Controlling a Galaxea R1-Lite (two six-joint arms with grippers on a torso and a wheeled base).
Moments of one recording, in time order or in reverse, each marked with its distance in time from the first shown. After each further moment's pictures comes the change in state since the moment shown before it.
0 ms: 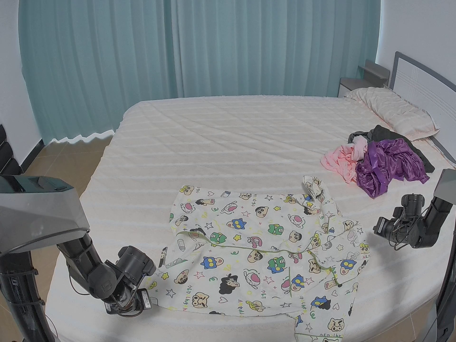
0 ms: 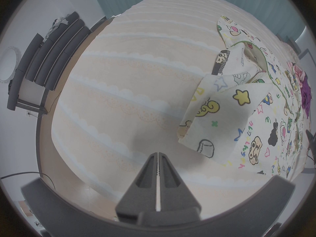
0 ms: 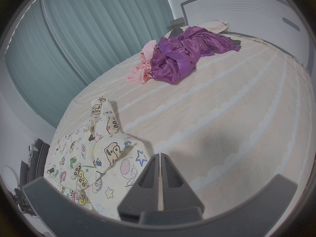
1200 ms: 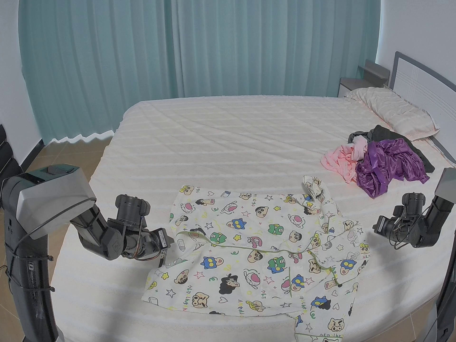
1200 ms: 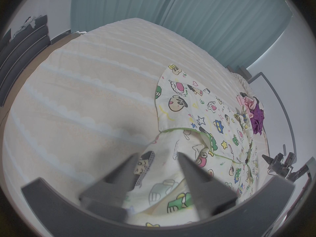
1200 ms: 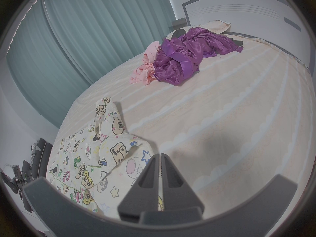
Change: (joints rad) left arm 0.169 0.165 -0.374 -0.348 -0.321 0.228; right arm 0.004 -0.020 0.011 0.000 0.020 0.002
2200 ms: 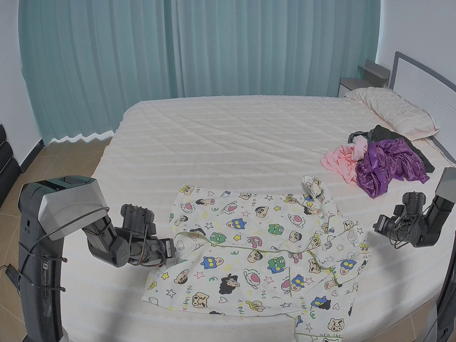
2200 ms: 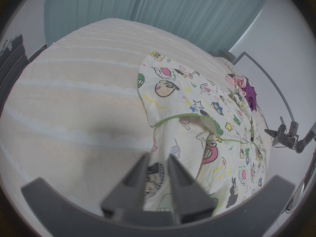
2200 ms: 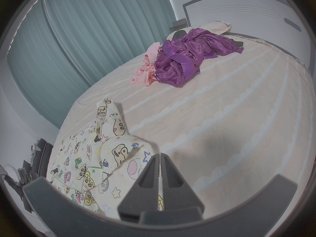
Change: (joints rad) left arm 0.010 0.129 -0.030 -0.114 -0.100 0.205; right arm 0.001 -0.007 0.000 -0.001 0.000 0.007
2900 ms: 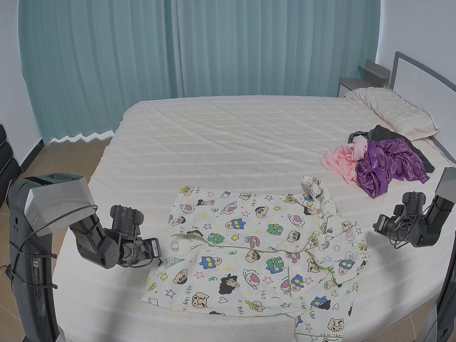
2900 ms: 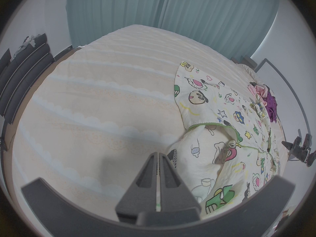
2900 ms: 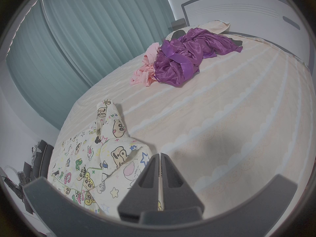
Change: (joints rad) left arm 0.037 -0.069 0.103 -0.007 0.191 -0.050; right arm 0.001 -0.001 0.000 0.000 0.000 0.010
